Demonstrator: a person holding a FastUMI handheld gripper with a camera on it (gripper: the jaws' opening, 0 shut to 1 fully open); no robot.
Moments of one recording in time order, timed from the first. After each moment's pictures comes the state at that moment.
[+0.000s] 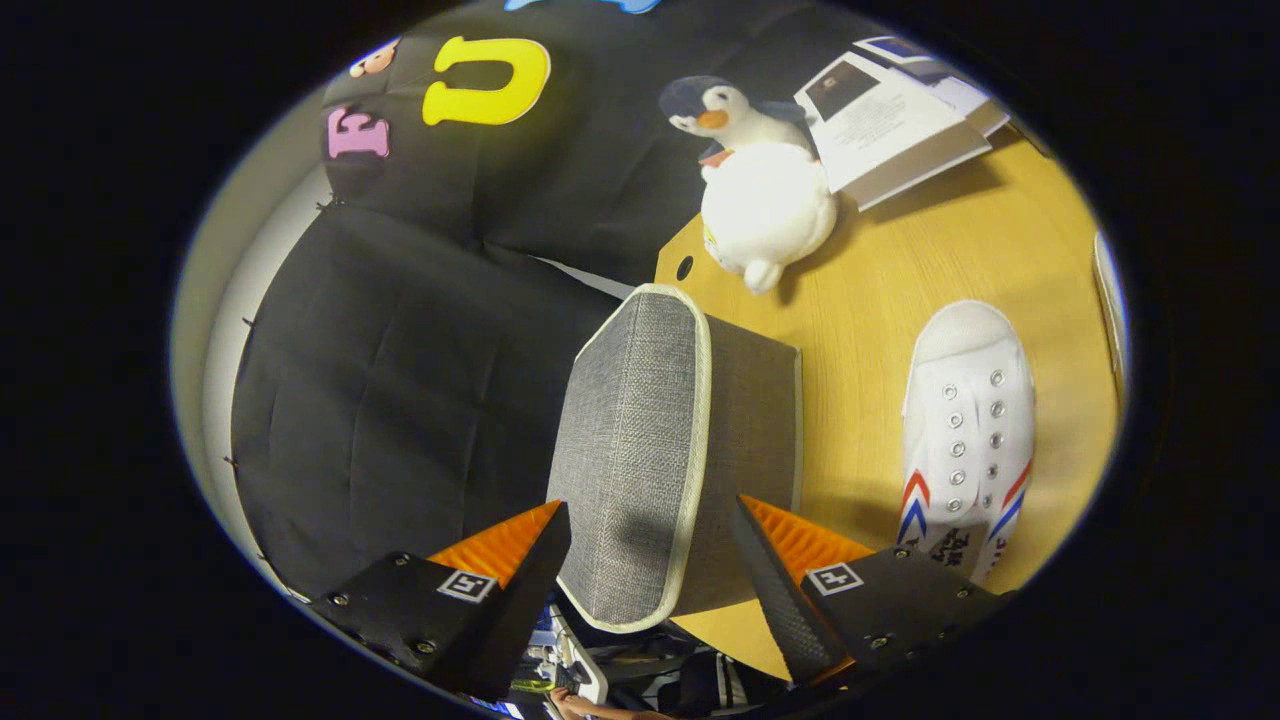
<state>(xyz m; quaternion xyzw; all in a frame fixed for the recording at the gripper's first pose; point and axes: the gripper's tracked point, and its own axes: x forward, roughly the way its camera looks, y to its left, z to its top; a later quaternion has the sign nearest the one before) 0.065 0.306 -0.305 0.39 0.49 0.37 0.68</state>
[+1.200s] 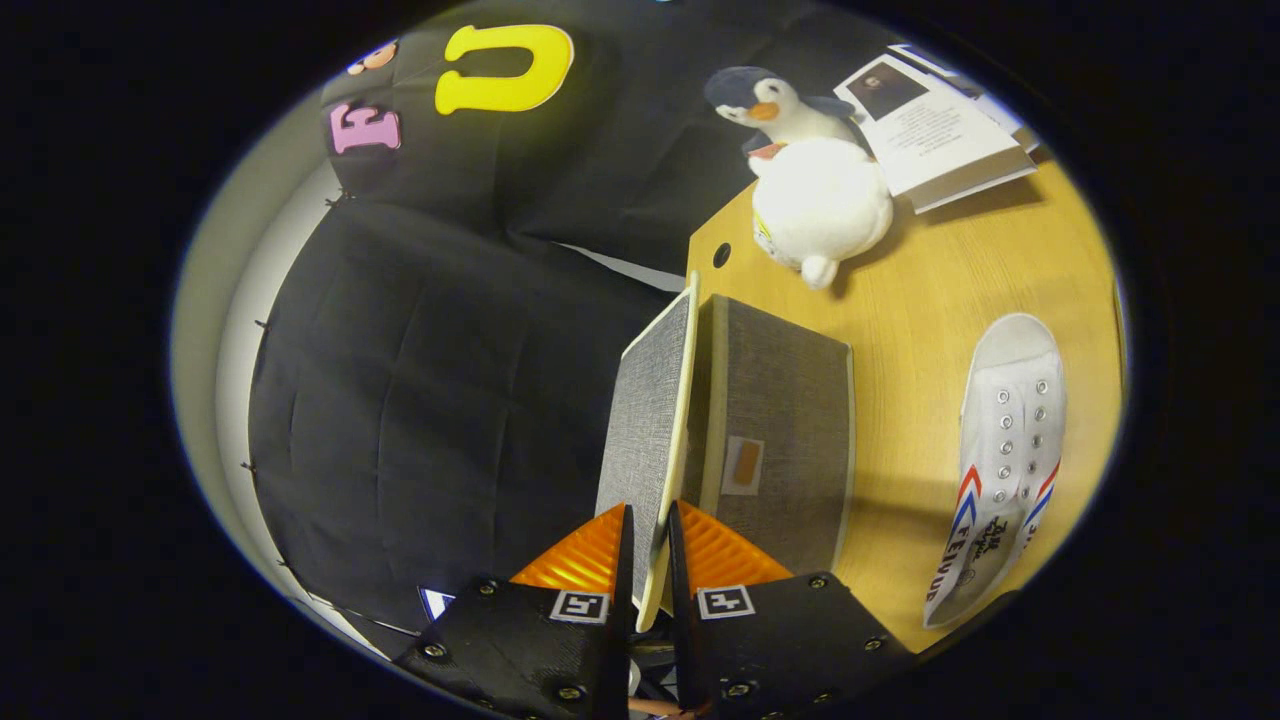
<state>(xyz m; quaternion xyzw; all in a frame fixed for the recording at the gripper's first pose) 0.067 0.322 -0.235 0.38 0.50 0.40 0.66</state>
